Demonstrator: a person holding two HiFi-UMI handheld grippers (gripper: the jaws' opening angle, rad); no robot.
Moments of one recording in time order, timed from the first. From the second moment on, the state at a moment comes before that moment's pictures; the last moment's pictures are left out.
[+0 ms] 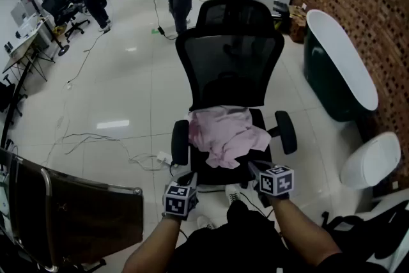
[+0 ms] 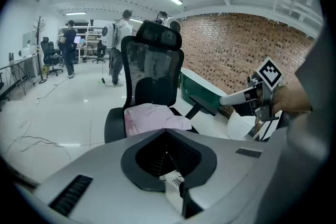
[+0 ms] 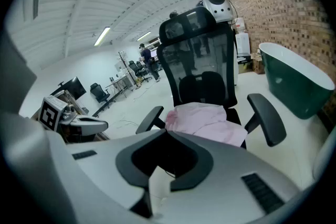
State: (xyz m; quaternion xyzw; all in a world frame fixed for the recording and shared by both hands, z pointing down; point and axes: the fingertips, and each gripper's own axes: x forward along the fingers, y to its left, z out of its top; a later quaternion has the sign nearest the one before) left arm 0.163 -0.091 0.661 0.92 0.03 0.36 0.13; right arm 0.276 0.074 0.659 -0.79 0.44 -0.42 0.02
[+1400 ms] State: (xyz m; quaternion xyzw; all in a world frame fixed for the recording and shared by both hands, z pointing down) left arm 0.346 -0.105 0.803 0.88 -0.07 0.44 0.19; right arm 0.521 0.014 0.865 -0.74 0.44 -0.51 -0.03
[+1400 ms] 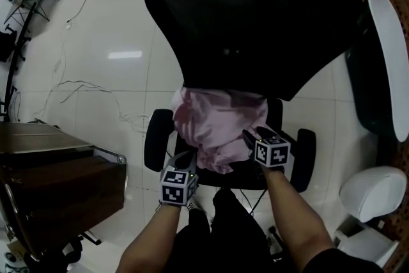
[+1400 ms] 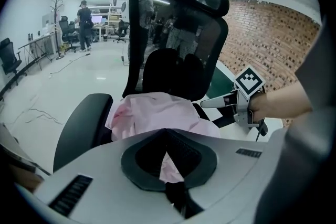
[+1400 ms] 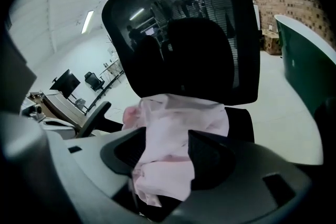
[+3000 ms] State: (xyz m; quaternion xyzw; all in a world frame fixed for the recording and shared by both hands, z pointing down) left arm 0.357 -0.128 0.886 0.86 -0.09 0.45 0.22; right arm 0.535 -0.037 0.996 -0.69 0.45 -0.54 -0.15
